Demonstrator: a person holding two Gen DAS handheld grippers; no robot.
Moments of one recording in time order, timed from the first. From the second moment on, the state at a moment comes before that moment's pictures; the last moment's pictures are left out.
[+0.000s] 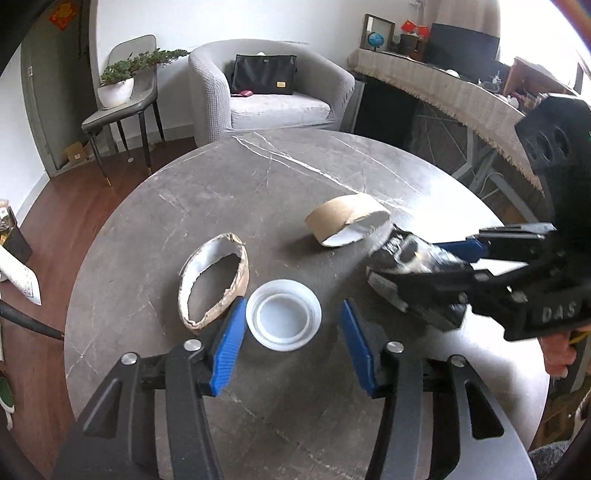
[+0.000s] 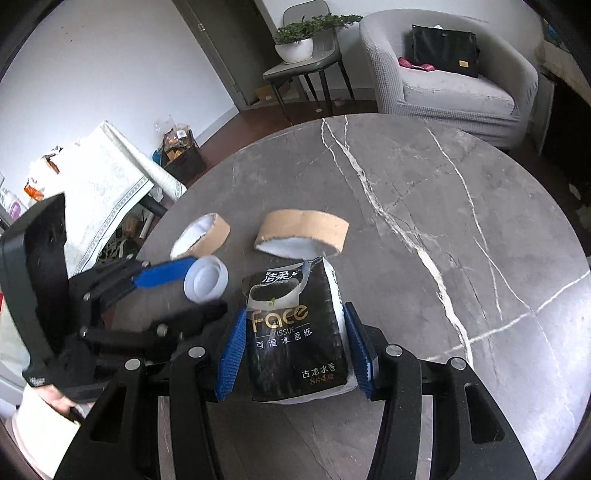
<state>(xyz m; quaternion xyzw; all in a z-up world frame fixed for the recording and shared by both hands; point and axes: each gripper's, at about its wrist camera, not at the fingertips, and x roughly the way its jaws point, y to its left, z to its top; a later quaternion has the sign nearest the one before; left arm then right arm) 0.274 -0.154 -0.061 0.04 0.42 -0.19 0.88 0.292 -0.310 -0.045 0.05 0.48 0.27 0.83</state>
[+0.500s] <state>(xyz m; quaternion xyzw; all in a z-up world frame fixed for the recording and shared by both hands) 0.260 -0.149 -0.053 0.04 0.41 -0.19 0.89 0.286 -0.317 -0.036 0.06 0.47 0.26 0.84</state>
